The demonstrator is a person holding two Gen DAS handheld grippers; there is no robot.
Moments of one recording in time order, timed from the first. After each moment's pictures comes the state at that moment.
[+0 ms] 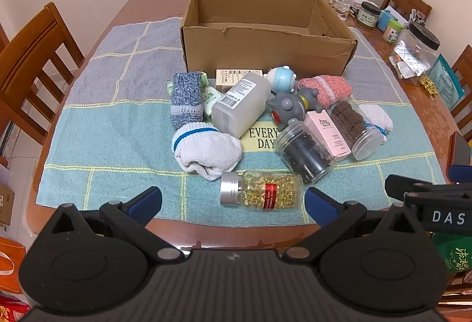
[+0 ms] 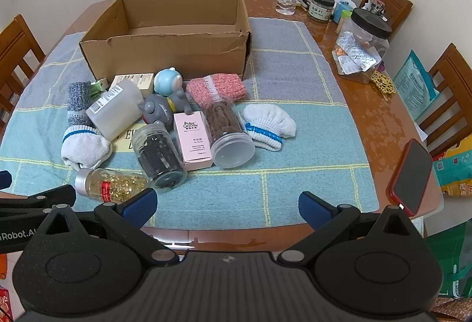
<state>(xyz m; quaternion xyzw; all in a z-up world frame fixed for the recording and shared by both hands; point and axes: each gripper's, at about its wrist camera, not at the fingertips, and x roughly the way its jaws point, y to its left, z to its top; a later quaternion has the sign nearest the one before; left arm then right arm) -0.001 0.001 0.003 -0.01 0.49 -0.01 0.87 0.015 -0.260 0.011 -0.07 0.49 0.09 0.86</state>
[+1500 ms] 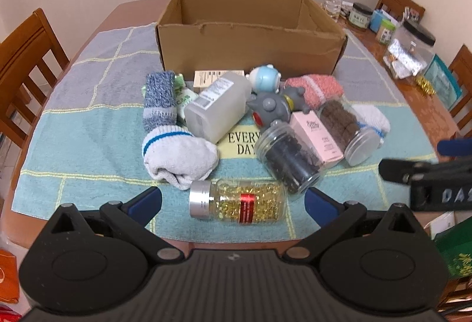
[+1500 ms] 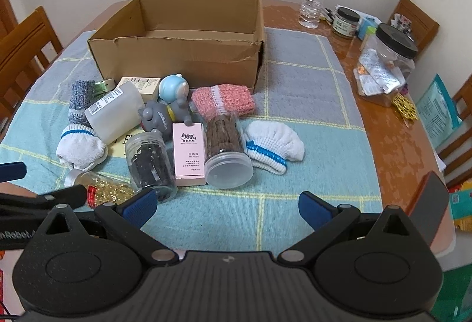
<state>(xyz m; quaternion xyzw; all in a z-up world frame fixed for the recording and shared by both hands) 0.007 -0.026 -0.031 -0.01 0.47 -0.02 0.88 0.047 -0.278 -0.010 -0.09 0.47 0.16 0.86</state>
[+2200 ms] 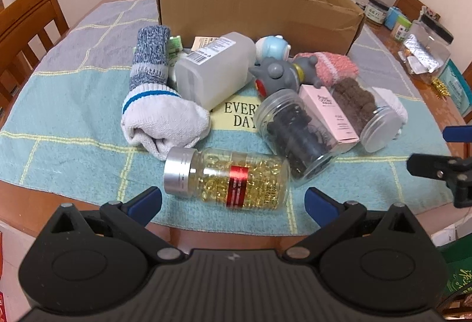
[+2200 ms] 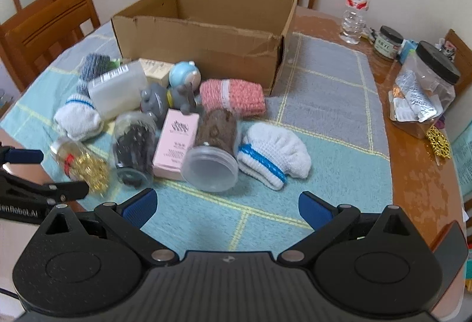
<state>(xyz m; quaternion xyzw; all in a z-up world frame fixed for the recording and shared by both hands) 0.009 -0.034 -0.082 -0.05 0.48 0.01 0.88 0.076 -0.317 -0.051 -0.14 0.44 0.27 0.85</state>
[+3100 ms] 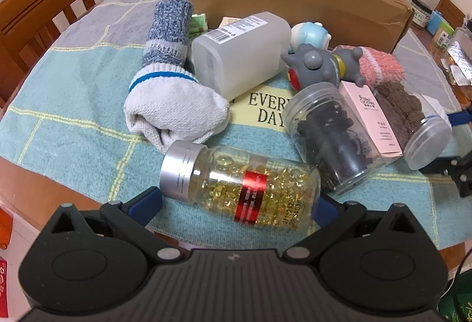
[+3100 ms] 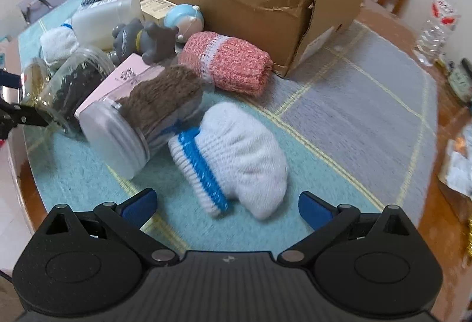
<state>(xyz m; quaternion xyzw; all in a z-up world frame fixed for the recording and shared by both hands) 0.032 -0.039 -0.107 -0.06 0.49 0.08 0.86 0.179 -0.328 -0.115 -0.25 0.44 0.42 0.75</state>
